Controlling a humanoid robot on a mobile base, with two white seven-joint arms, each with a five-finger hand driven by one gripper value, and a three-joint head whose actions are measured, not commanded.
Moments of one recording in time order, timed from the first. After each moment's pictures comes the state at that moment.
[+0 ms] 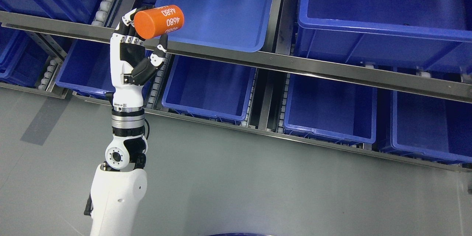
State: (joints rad) left arm -0.18 0.00 -0.05 -1.56 0.29 -0.63 -0.14; right arm 0.00 0.00 0.00 0.00 0.00 -0.02 -0.03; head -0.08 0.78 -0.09
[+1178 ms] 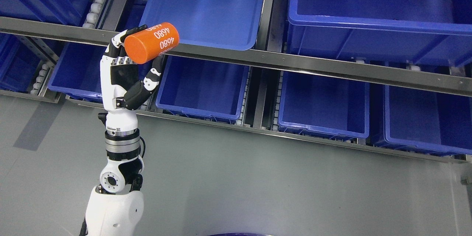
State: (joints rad) left arm -0.07 0.00 -0.05 -1.67 0.29 -0.69 -0.16; right arm 0.00 0.00 0.00 0.00 0.00 -0.02 -0.03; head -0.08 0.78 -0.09
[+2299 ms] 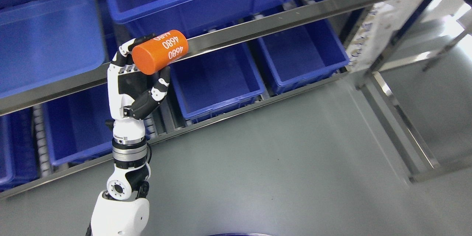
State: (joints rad) left arm -0.03 0.00 -0.12 -1.68 0.29 -0.77 -0.18; right arm 0.00 0.00 0.00 0.00 0.00 -0.02 -0.03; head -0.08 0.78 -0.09
